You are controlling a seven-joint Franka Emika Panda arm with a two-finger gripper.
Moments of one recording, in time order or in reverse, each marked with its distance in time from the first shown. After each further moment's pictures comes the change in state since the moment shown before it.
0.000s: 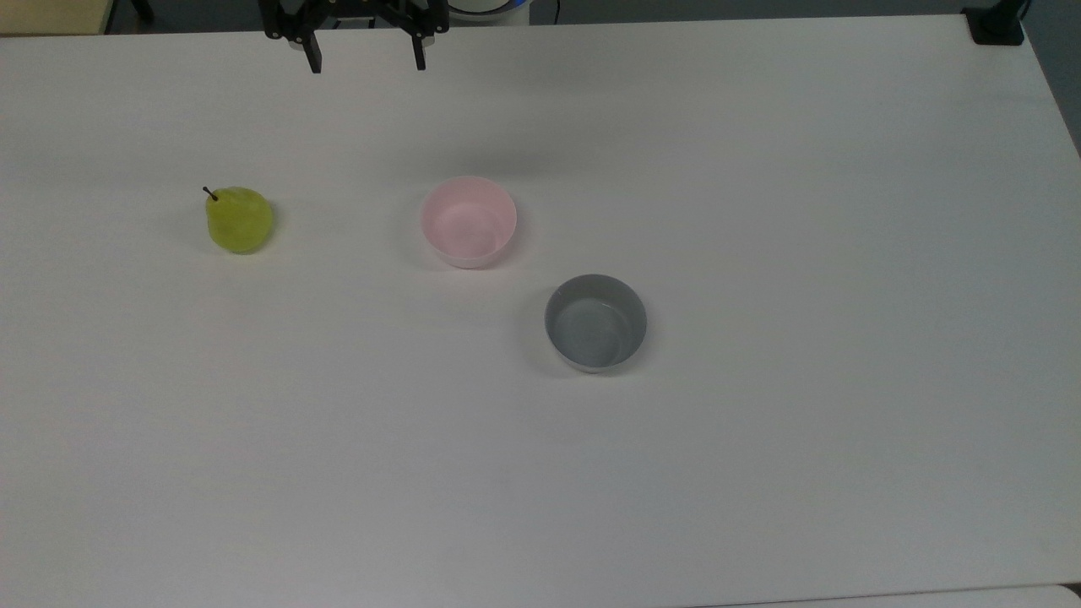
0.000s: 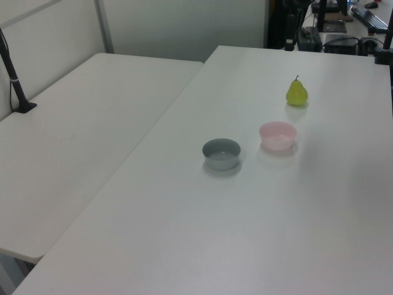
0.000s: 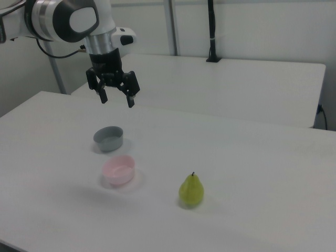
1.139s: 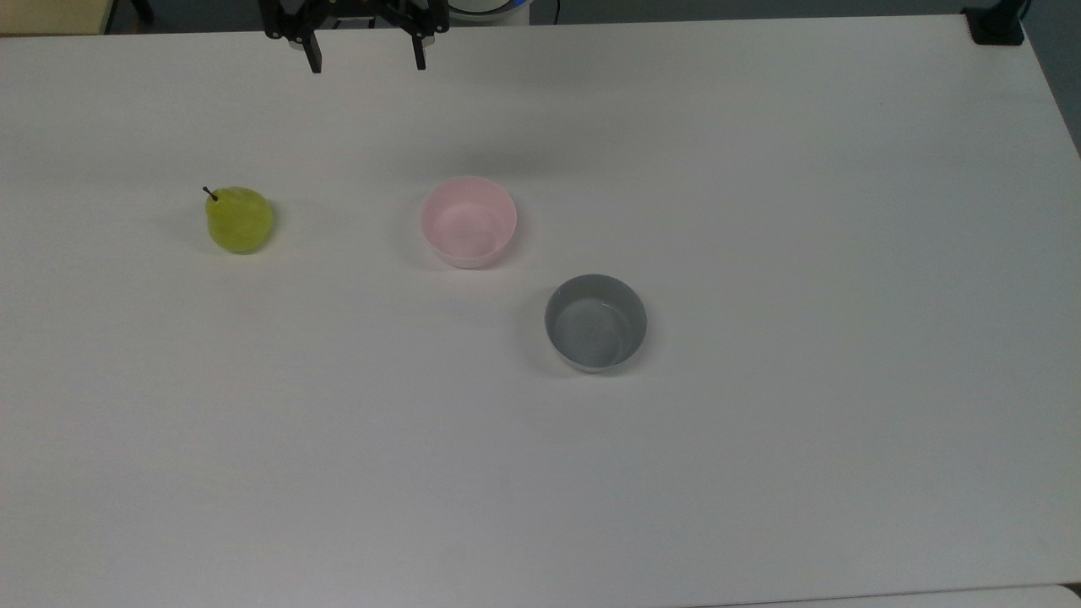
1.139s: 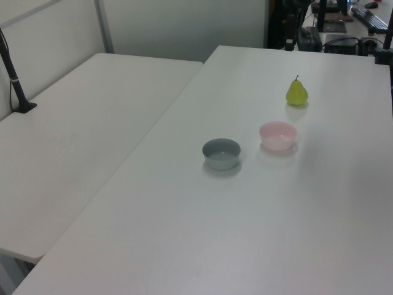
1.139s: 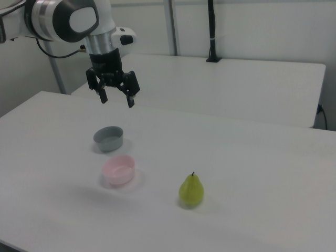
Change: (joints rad) arm 0.000 0.000 0.000 0.000 0.000 0.000 -0.002
